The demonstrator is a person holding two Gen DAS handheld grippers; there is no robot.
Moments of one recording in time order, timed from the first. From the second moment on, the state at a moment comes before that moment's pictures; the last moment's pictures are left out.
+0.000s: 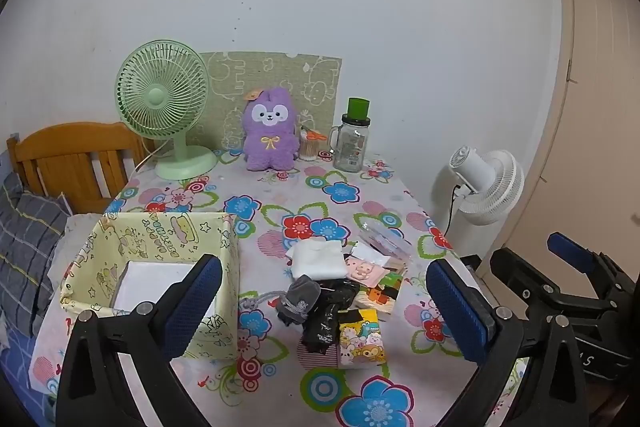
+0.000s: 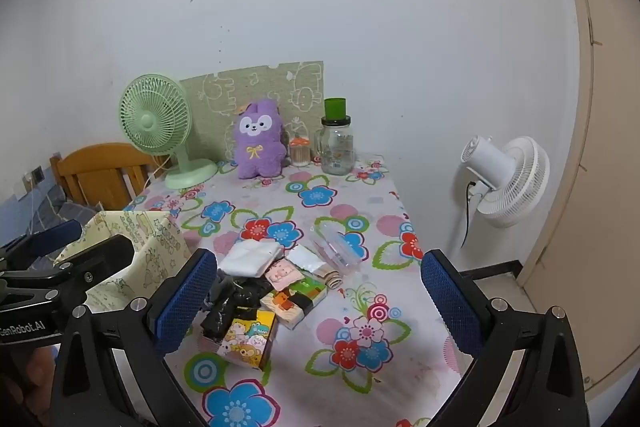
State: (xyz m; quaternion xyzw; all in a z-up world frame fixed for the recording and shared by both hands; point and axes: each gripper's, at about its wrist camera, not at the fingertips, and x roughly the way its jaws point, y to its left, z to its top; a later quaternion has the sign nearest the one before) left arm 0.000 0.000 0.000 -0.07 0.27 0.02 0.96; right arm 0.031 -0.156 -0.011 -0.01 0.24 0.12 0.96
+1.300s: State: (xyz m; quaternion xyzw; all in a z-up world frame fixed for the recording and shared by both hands) left arm 0.000 -0.005 0.004 -0.07 0.26 0.01 0.96; right arm 0.029 -0.157 -0.007 -0.01 0.24 0.12 0.96
